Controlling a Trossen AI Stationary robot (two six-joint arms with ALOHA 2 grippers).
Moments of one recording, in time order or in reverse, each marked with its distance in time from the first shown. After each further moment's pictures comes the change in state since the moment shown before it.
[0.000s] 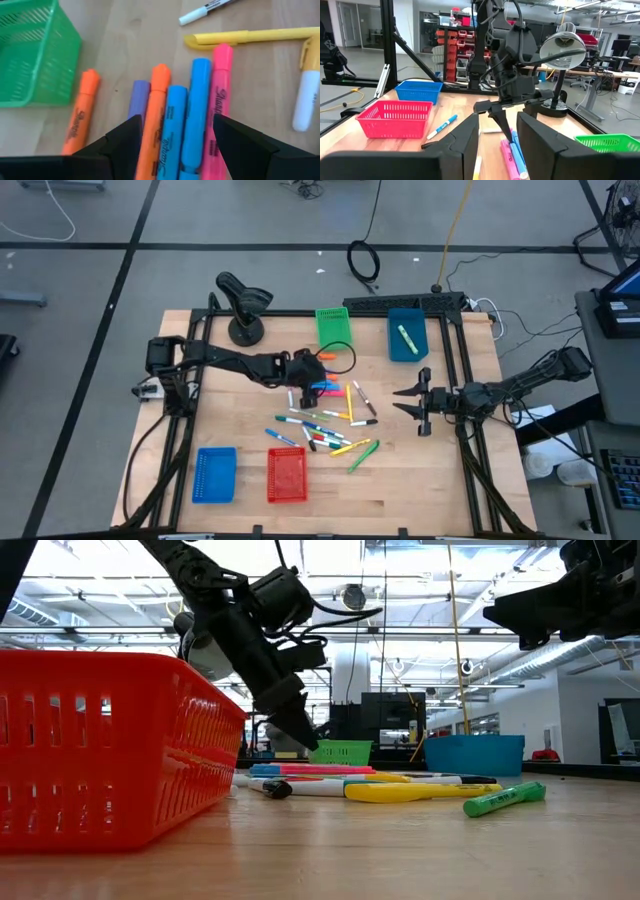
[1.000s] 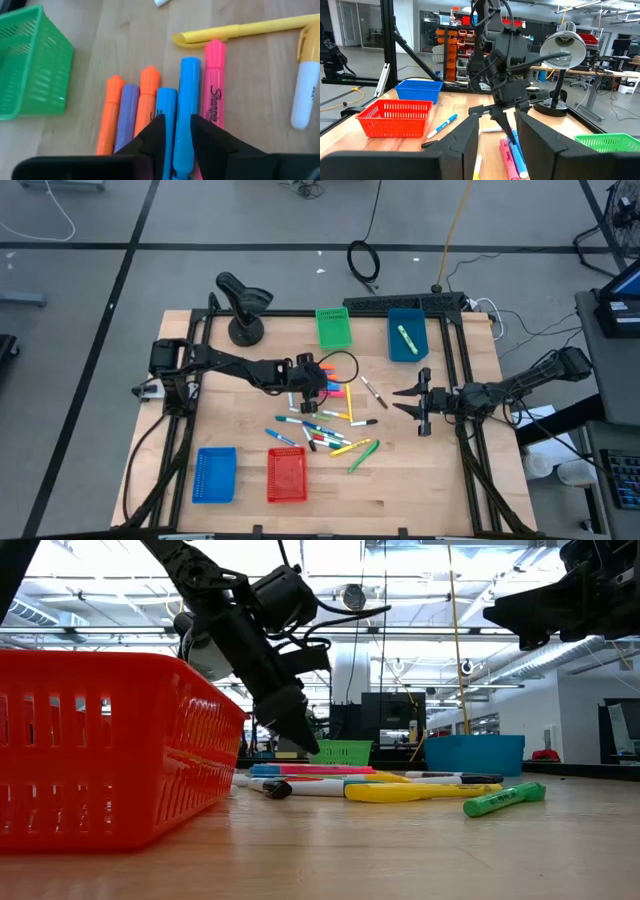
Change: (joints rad) left arm -0.037 0.031 0.000 0.027 -0.047 0.046; right arm 0.000 0.000 0.000 -0.003 0.000 0.000
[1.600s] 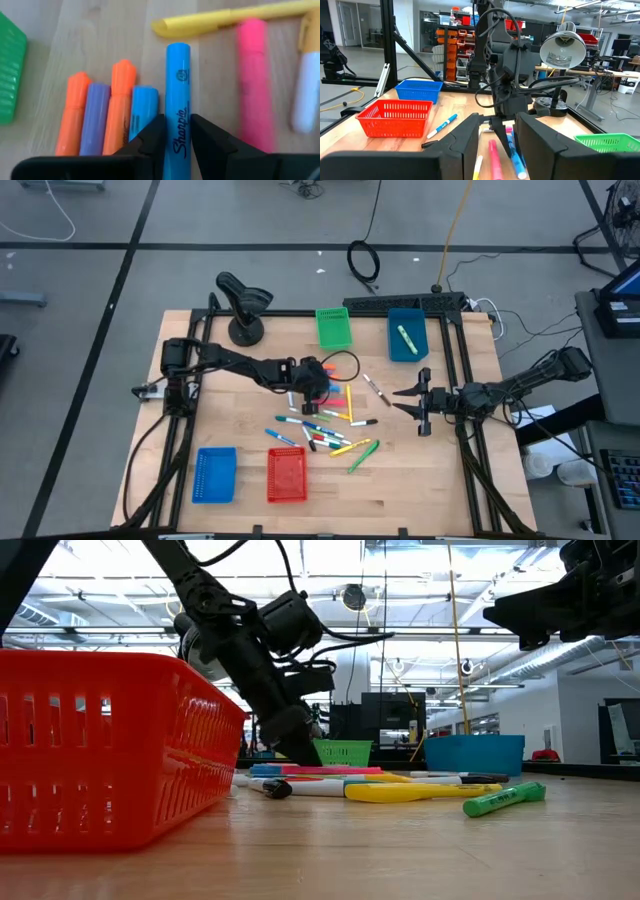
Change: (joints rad) left arm 0.029 0.098 0.002 0.056 0.127 0.001; right arm 0.000 0.000 0.000 0.000 0.000 0.000
